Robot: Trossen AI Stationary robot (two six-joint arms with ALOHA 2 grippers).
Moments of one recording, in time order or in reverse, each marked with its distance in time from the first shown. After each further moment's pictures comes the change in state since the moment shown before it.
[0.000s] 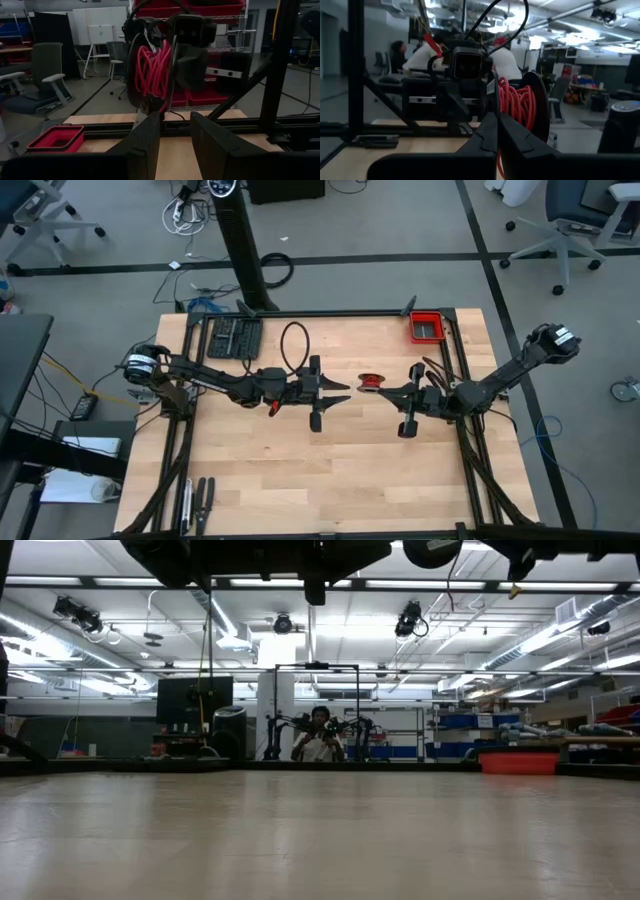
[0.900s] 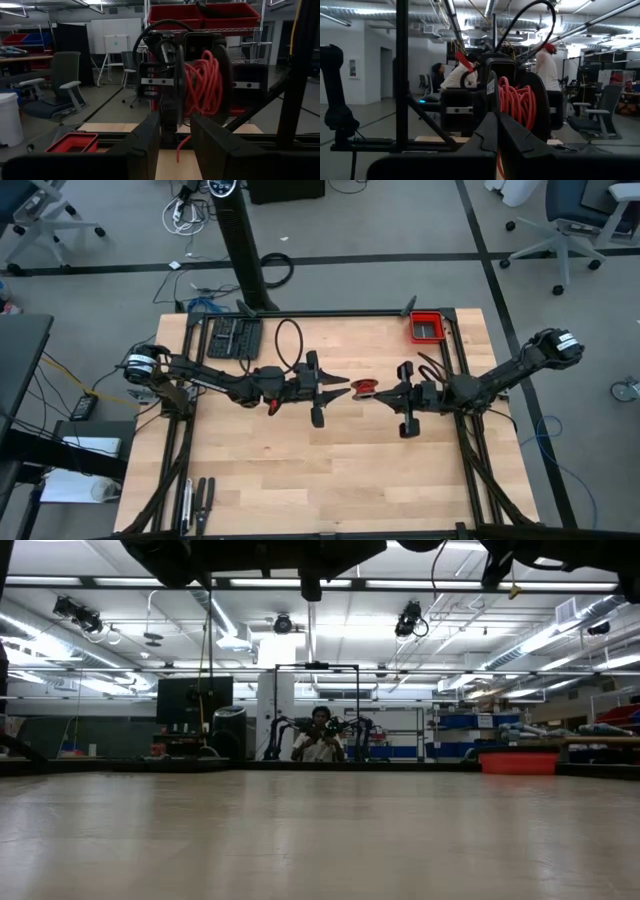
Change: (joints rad) left arm 0.001 -0.001 0.000 0.060 -0.071 -0.002; right arm -0.142 0.043 -0.015 0.083 -0.334 0.150
